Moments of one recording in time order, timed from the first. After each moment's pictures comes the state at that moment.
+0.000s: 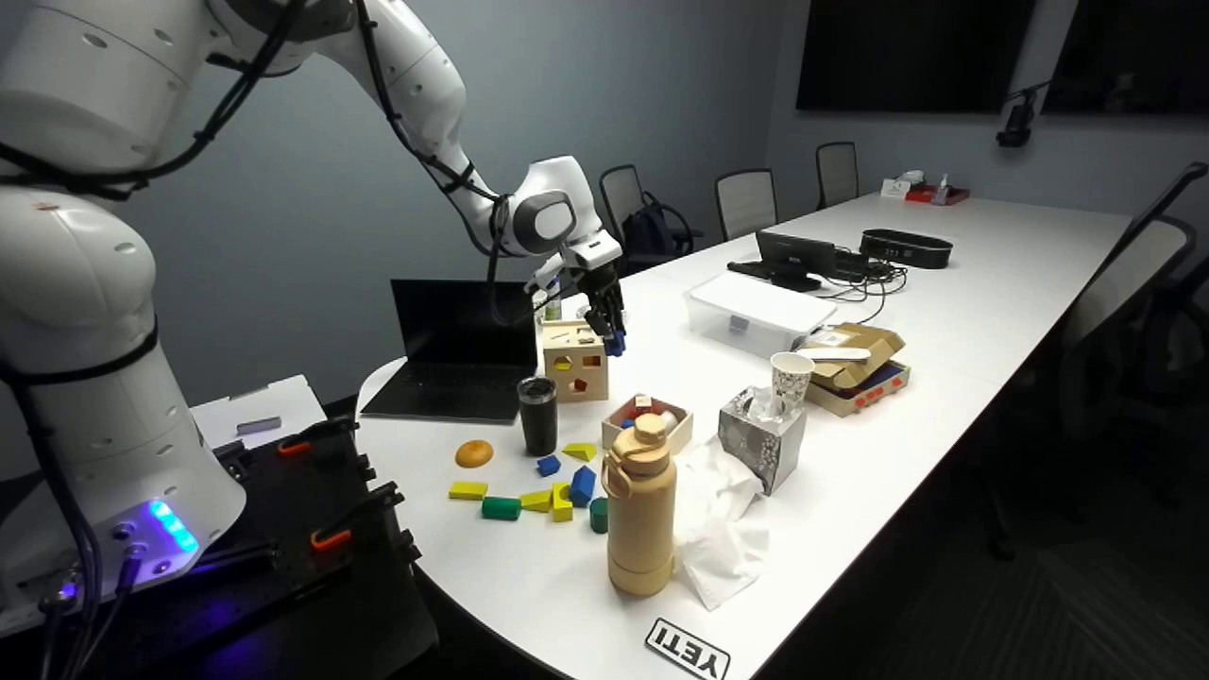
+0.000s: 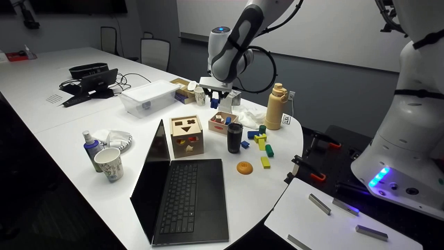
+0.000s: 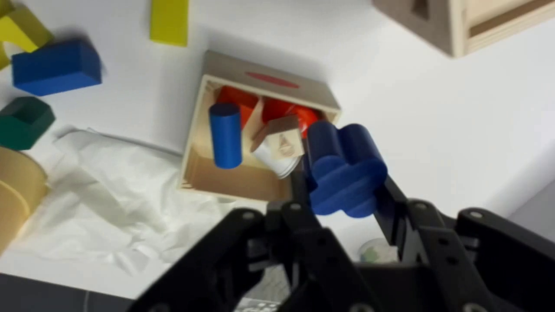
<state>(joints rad) 0.39 0.65 -0.39 -1.96 0.00 2.84 1.09</state>
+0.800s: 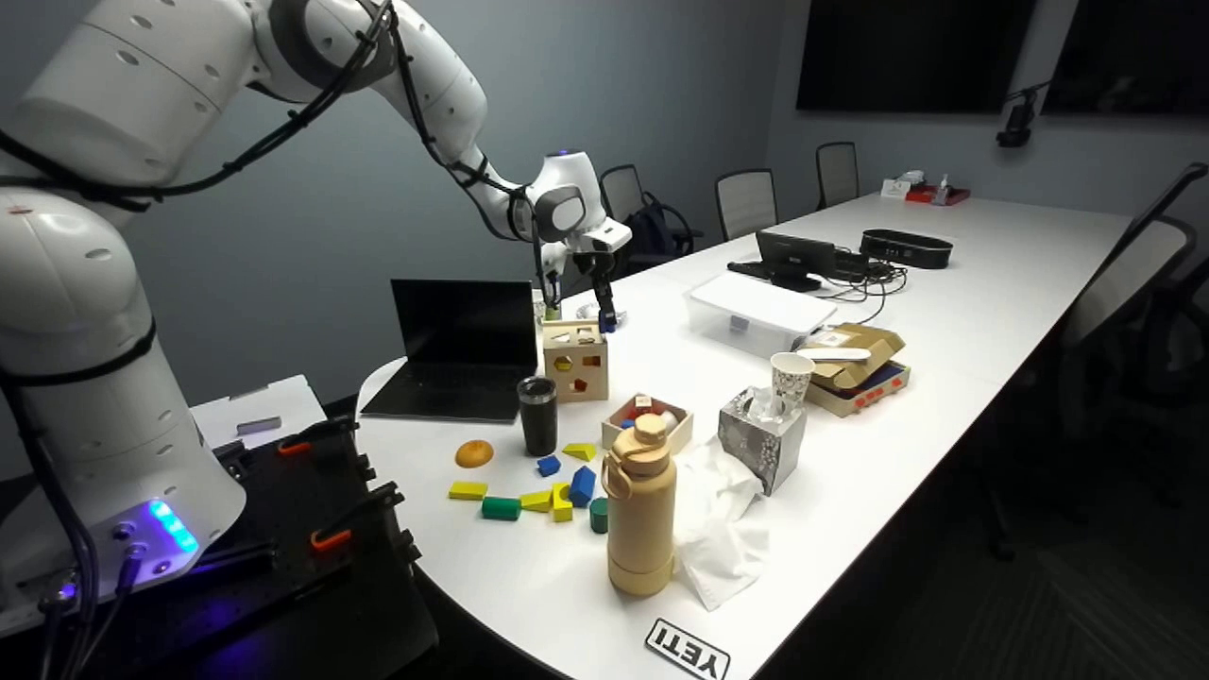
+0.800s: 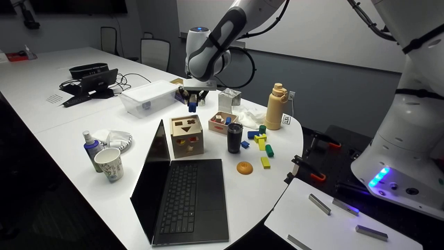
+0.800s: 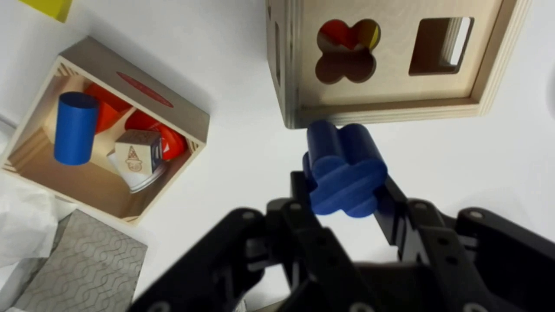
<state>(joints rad) 0.24 0.78 -0.15 -1.66 0.00 2.71 0.75</state>
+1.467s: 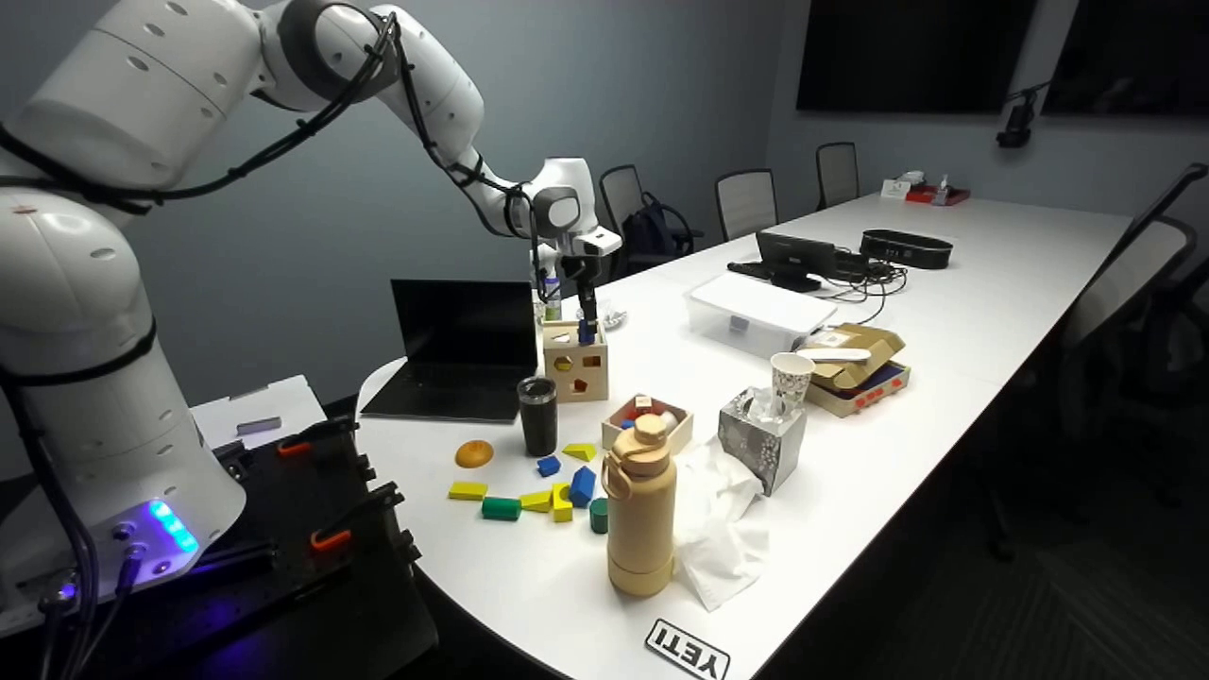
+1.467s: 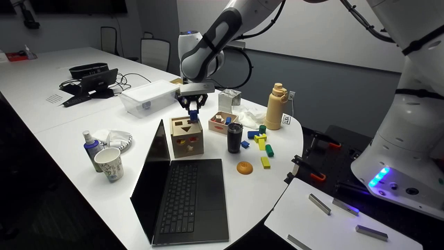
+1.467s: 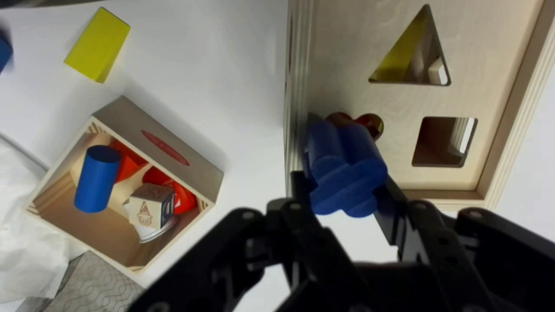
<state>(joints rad) 0.27 0.81 -0.13 -1.60 0.00 2.52 0.73</state>
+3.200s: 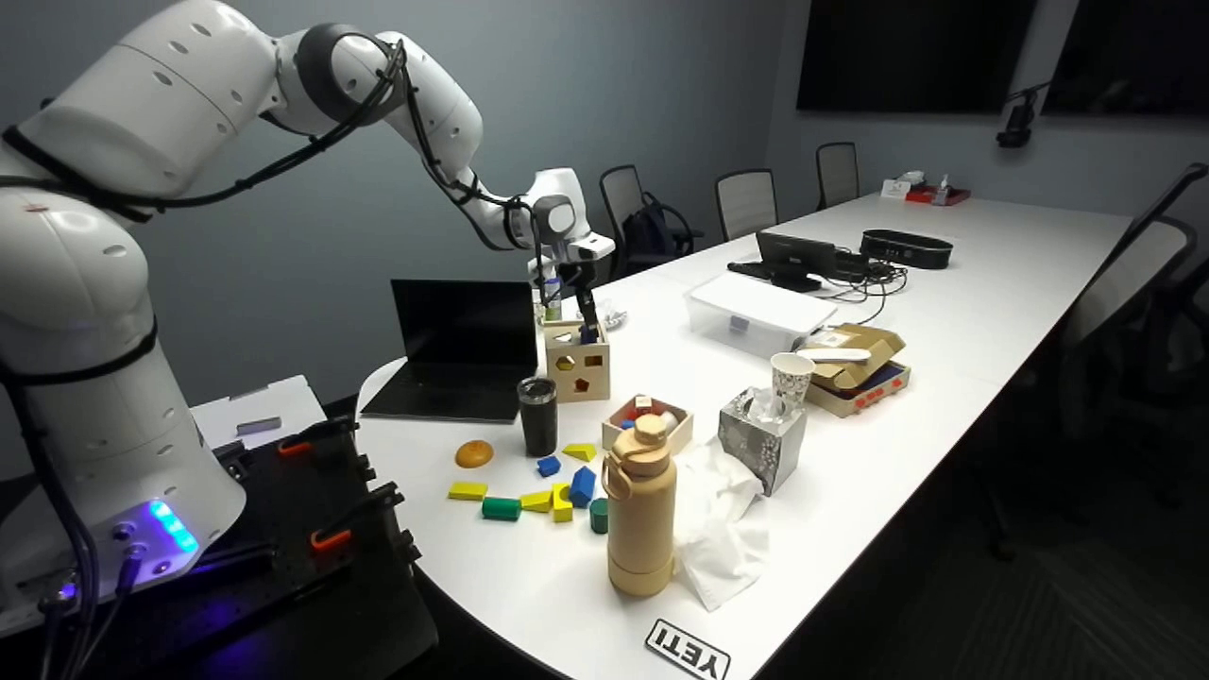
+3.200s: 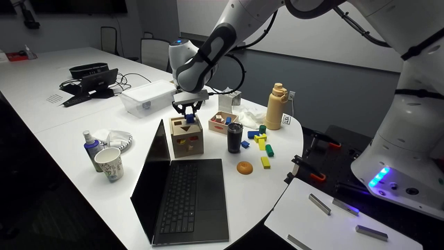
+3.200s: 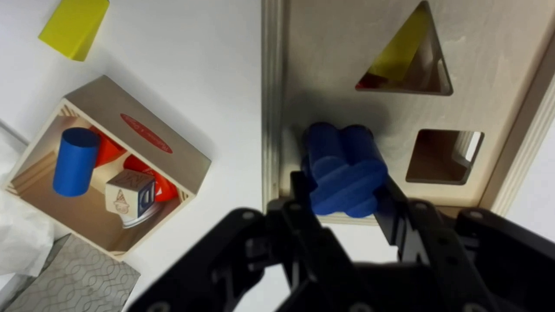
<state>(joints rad) 0.33 0.91 -0.17 -1.50 -0.10 2.51 0.83</state>
